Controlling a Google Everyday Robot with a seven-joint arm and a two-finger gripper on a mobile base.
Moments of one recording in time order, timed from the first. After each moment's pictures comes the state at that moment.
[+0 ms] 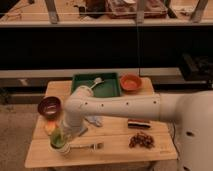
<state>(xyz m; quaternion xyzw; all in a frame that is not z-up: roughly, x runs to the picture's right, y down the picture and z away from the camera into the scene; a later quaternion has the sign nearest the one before) -0.171 0.214 0.685 -0.14 -0.41 -0.60 0.67</state>
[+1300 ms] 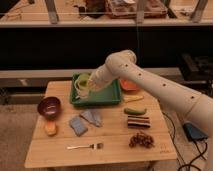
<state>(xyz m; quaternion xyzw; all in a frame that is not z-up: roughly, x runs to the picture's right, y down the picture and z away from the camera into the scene) -0.074 -0.040 0.746 -0.02 -0.32 -0.41 0.85</state>
